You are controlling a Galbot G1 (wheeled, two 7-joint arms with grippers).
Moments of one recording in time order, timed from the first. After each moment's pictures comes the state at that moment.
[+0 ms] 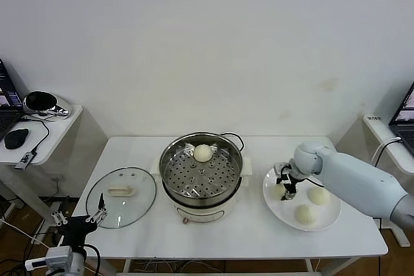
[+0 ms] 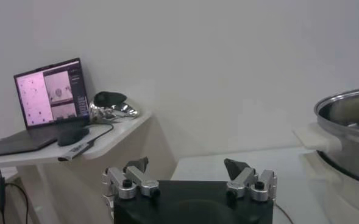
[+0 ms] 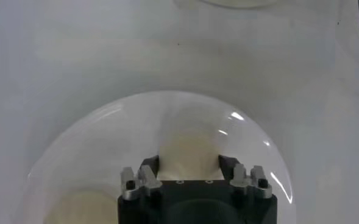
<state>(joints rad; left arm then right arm) 1.70 -1.25 -0.70 -2.19 -0.18 0.21 -0.27 0.02 0.79 -0.91 1.23 -0.11 -0.30 -1.03</state>
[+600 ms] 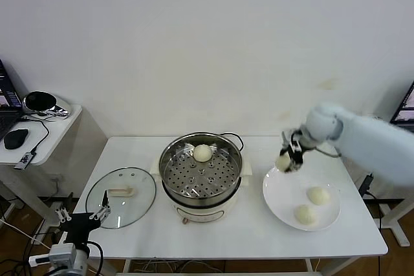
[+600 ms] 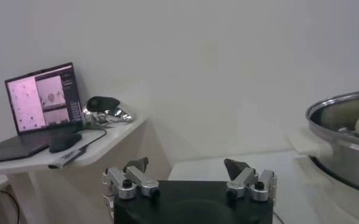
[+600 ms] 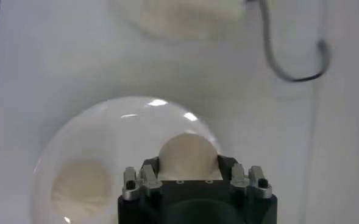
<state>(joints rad) 1.67 -1.23 -0.68 -2.19 -0.19 0.22 -0.27 0.55 0.74 -1.20 1.44 0.20 -0.39 -1.05</state>
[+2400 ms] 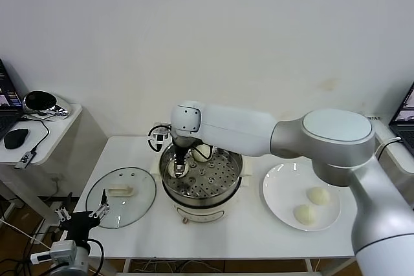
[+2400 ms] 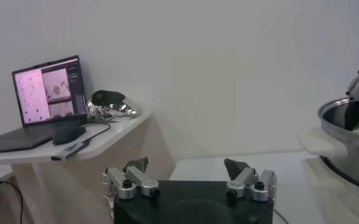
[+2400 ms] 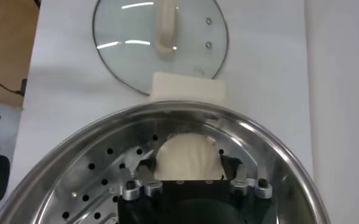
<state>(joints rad) 1.64 -1.26 -0.68 -2.16 -0.19 0.21 -0.27 0.48 1.51 -1.31 1.02 0.65 -0.71 -0.83</state>
